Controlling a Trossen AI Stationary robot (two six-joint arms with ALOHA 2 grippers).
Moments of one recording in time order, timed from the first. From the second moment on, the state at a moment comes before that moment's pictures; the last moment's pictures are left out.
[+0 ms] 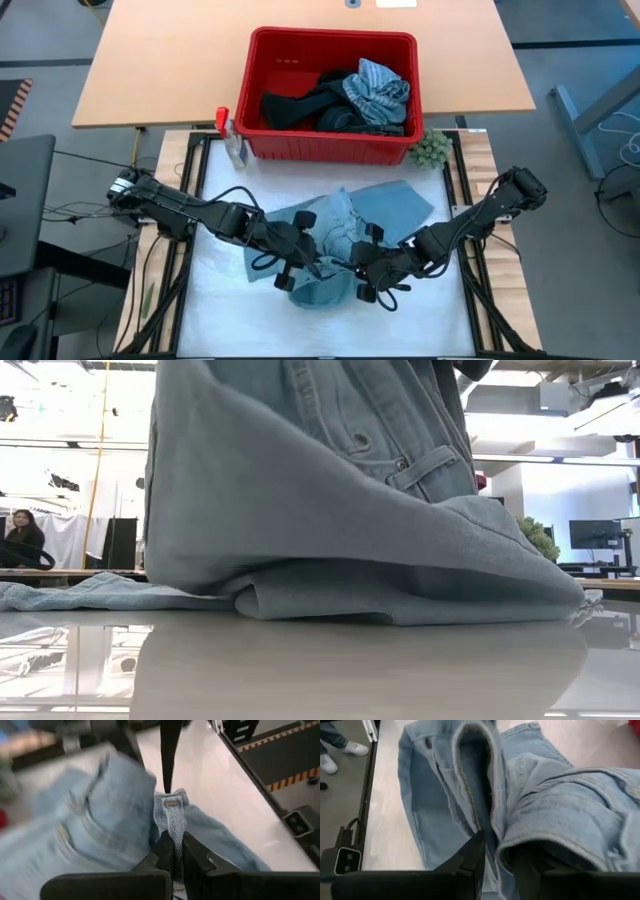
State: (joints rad) left arm -0.31 1.57 1.41 -0.46 -0.11 0.12; right arm 0.52 1.57 1.31 -0.57 0.46 0.55
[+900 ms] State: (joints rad) left arm -0.27 1.68 1.46 -0.28 -0.16 0.51; right arm 0.55 1.59 1.31 -0.55 0.45 0.58
